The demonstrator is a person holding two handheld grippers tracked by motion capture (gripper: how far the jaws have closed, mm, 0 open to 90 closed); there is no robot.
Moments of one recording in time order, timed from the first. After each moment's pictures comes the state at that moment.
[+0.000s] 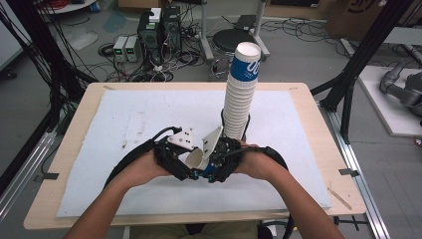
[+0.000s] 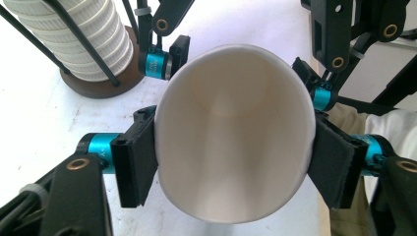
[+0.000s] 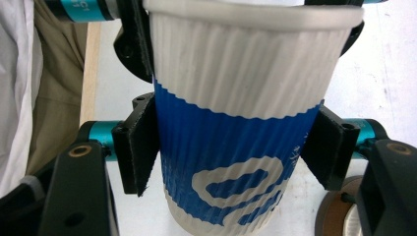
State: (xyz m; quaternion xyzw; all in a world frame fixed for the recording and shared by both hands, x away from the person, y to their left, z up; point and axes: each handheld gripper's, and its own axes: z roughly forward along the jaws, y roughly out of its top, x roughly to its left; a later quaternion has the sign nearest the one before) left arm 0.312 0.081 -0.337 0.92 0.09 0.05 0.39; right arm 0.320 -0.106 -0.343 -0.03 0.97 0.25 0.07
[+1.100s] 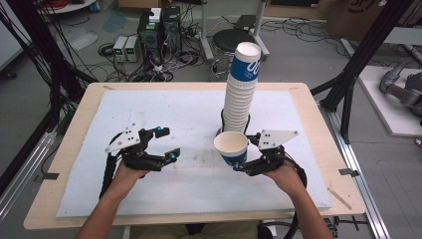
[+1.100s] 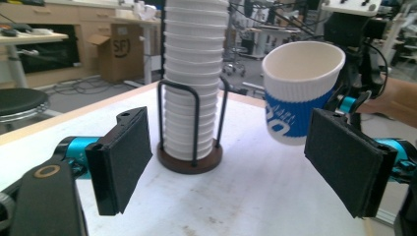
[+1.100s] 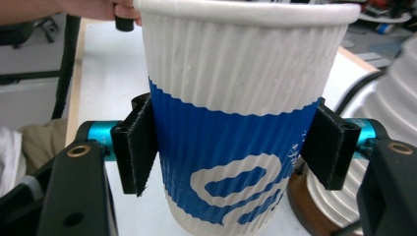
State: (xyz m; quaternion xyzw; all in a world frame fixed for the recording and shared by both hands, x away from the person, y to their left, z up) left arm 0.305 0.171 -0.380 0.70 0.21 0.14 0.67; right arm 0.315 -0.223 -0.366 0.13 0.84 0.52 0.11
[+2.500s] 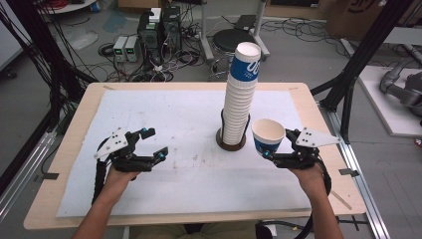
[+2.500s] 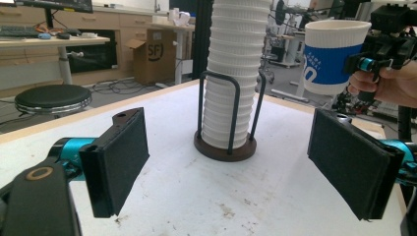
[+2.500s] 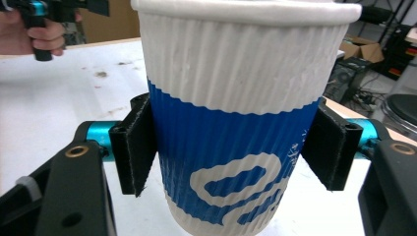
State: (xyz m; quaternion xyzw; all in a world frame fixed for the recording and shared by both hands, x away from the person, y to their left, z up) left arm 0.301 0.196 -0.395 0.68 0.26 0.18 0.66; right arm 0.307 -0.299 -0.362 0.23 0.77 0.55 0.21
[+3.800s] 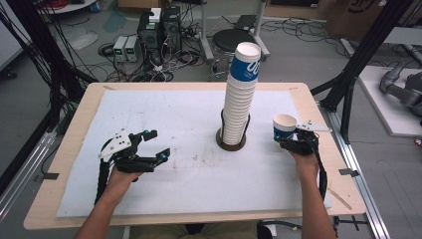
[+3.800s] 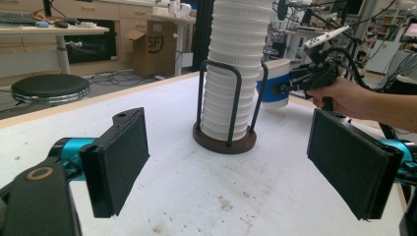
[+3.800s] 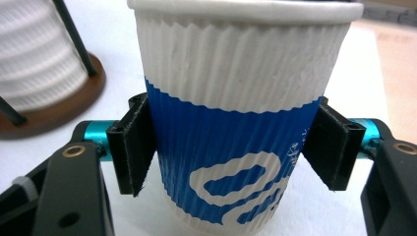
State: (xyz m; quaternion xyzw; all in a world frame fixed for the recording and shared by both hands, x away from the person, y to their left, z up) left arm 0.304 0.192 -0.402 0.69 0.26 0.17 0.65; right arm 0.383 -0.346 -0.438 0.47 0.74 0.41 0.26
